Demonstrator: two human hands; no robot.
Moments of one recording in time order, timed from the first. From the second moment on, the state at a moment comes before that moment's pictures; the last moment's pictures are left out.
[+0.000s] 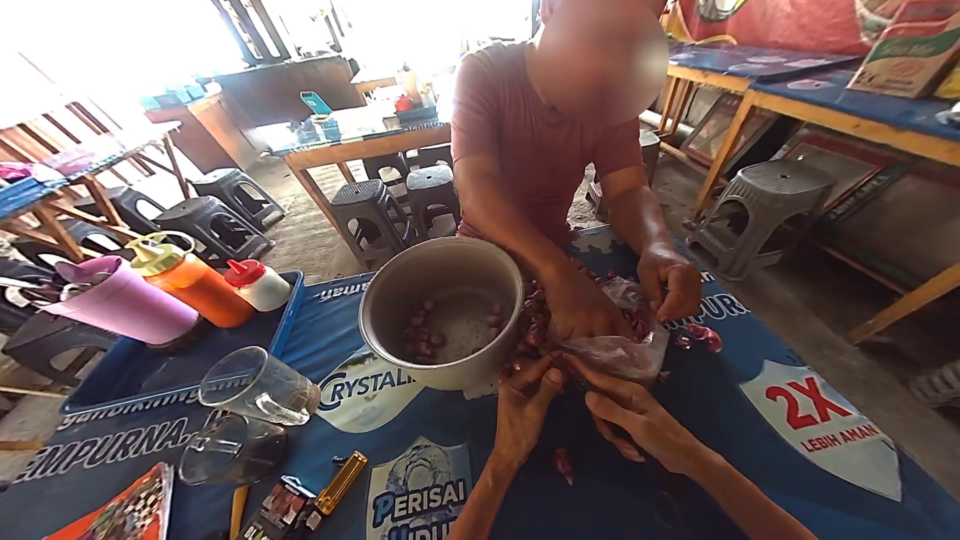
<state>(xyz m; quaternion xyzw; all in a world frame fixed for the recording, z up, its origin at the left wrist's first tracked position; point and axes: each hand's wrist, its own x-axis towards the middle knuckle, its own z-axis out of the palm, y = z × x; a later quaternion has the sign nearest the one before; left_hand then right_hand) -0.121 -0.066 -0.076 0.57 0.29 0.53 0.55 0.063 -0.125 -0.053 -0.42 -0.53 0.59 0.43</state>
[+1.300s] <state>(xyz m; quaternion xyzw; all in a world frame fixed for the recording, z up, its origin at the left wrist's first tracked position) -0.124 -0.063 -0.073 0.61 0.27 0.51 0.54 0.071 -0.123 -0.055 -0.37 -0.49 0.66 0.43</state>
